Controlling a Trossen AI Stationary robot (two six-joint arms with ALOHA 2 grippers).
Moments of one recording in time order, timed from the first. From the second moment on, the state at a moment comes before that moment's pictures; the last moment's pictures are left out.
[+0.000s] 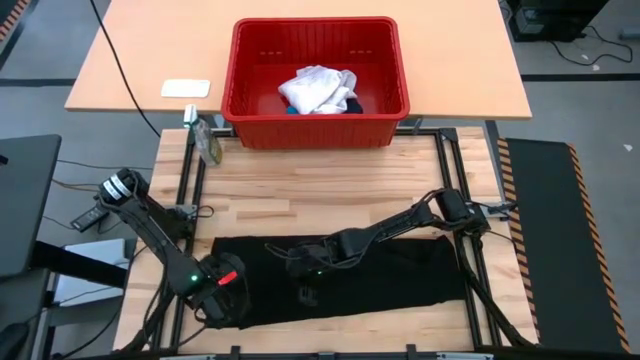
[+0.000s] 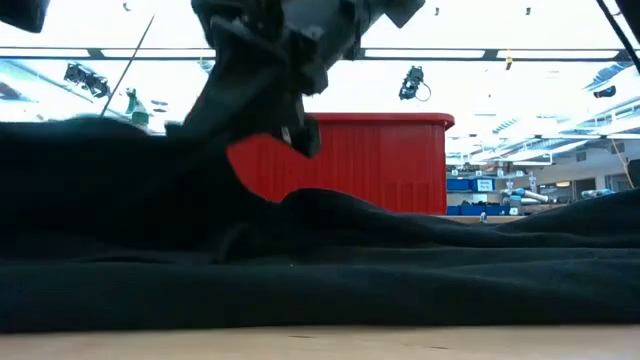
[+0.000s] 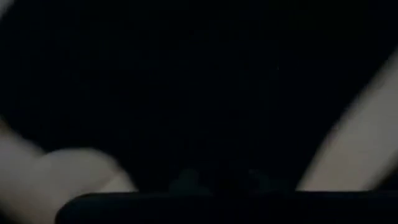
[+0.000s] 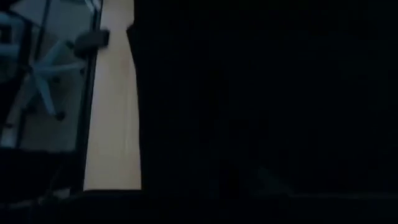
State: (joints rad) left arm -0.85 1.52 1.05 -0.98 -0.23 -1.67; right arm 0.27 2.18 1.66 -0.32 -0.13 0.52
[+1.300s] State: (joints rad) left arm -0.61 1.53 0.87 -0.61 -0.25 -1.63; right arm 0.16 2.06 1.66 -1.04 -0.10 0.46
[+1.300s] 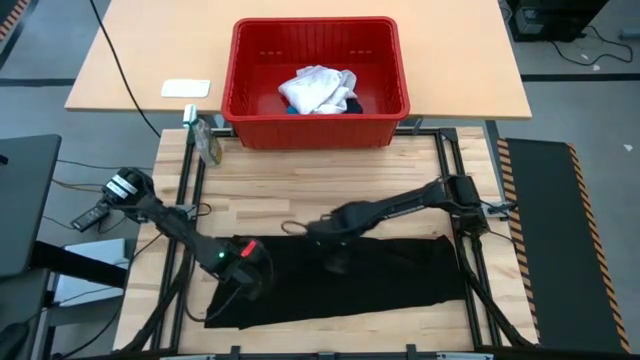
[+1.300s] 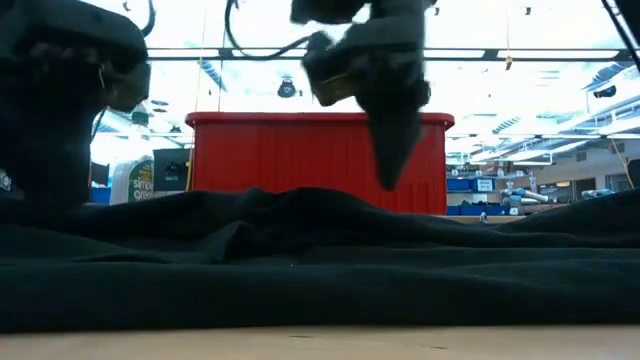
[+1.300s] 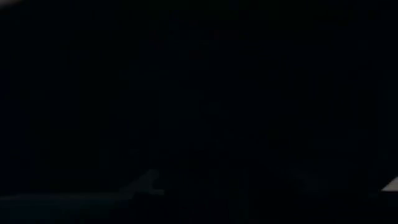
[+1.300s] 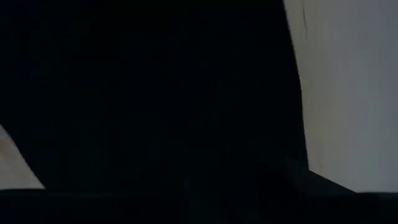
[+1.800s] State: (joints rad) left arm -0.46 1.52 0.65 -0.47 -0.28 -1.60; right arm 0.28 1.97 1.24 -0.84 -0.07 0.79
